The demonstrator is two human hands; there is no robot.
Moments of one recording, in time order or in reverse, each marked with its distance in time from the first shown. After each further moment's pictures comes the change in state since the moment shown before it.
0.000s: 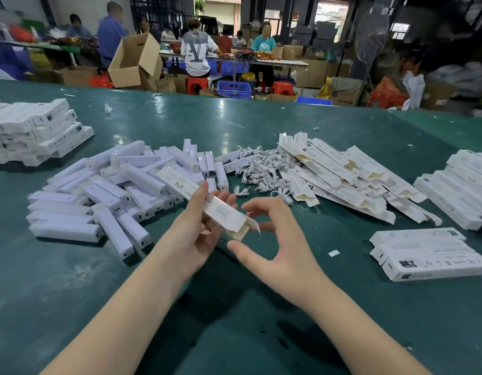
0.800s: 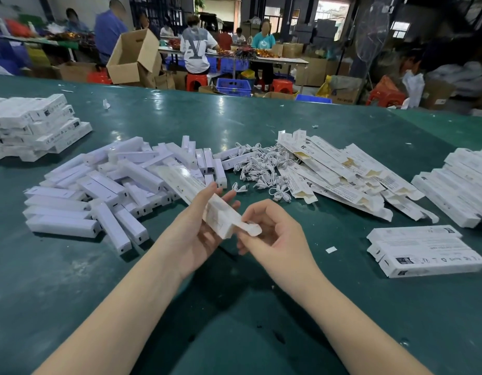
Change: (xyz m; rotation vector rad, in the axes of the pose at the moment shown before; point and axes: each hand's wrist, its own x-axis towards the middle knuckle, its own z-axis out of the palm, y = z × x) left_hand -0.006 -0.003 0.006 0.066 -0.049 -0.065; right_hand 0.001 0.008 0.003 0.292 0.012 0.291
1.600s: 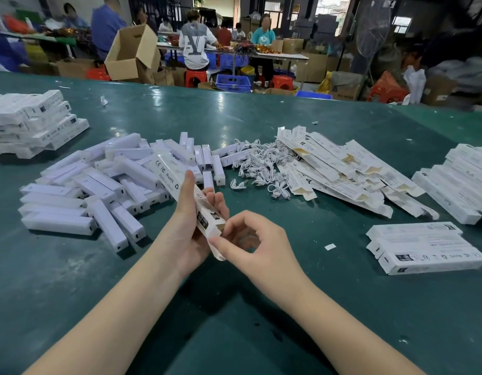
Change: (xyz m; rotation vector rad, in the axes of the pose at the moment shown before) left_hand -0.002 0.000 0.012 -0.302 0.066 -0.042; right_hand -0.007 -0.005 0.019 -0.047 -0.020 0.019
